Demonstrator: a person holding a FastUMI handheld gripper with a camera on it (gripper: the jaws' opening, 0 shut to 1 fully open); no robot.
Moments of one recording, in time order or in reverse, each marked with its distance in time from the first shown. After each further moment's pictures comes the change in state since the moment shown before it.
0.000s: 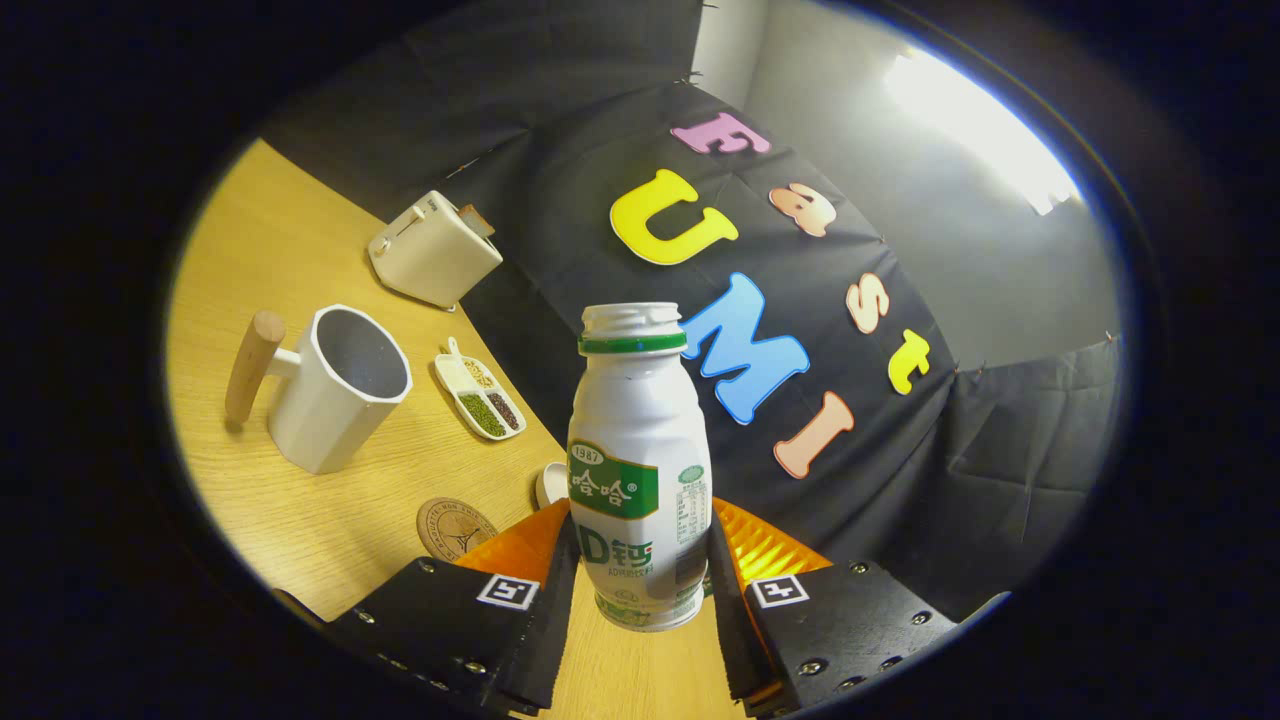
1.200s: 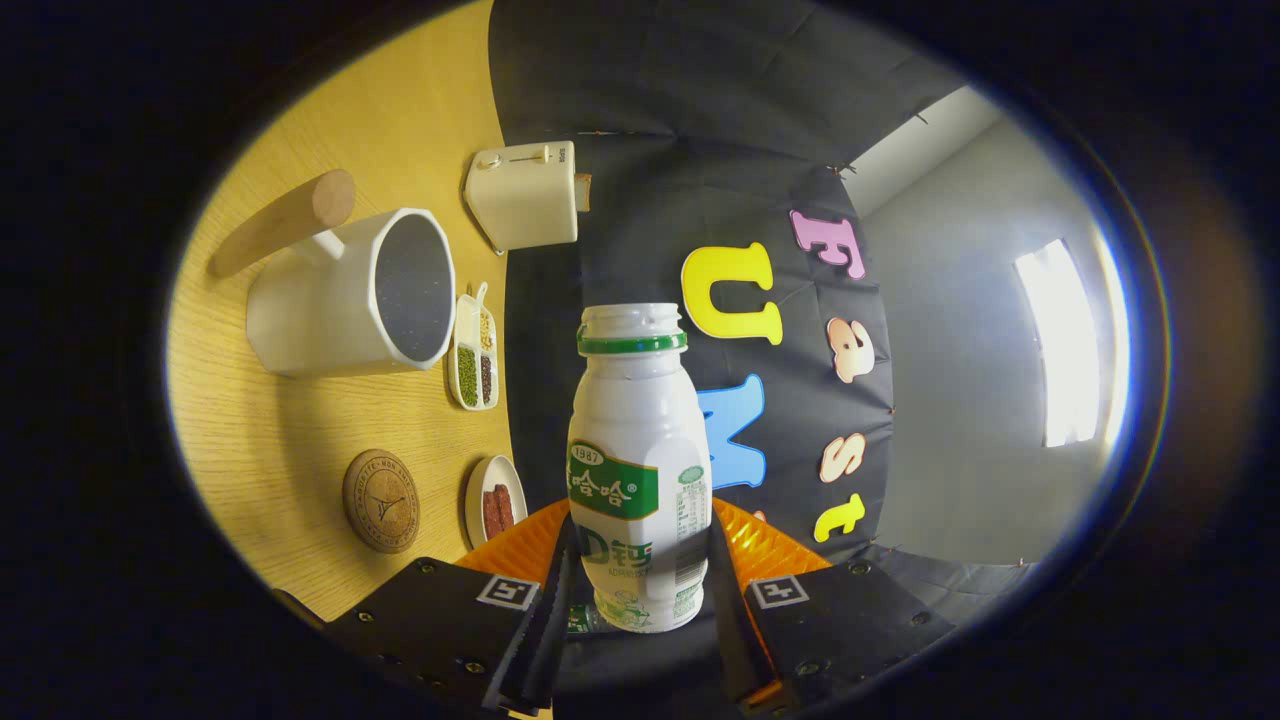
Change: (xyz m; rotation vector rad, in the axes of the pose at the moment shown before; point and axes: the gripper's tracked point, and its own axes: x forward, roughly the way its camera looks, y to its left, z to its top) arm 0.016 0.007 0.046 -0.558 -0.086 -0.091
